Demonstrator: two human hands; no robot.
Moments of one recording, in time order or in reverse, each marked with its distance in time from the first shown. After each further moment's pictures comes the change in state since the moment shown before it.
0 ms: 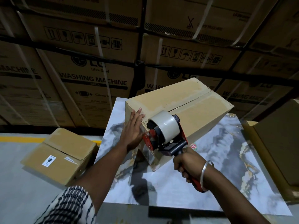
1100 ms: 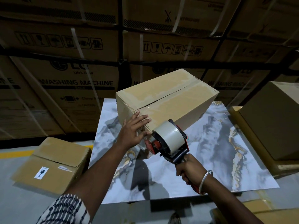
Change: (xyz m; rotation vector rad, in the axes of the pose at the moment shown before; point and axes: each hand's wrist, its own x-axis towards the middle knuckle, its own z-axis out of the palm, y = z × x) left_hand 0.002 0.014 0.011 -0.118 0.026 0.243; right_hand 0.011 0.077 -0.008 0.141 0.068 -0.079
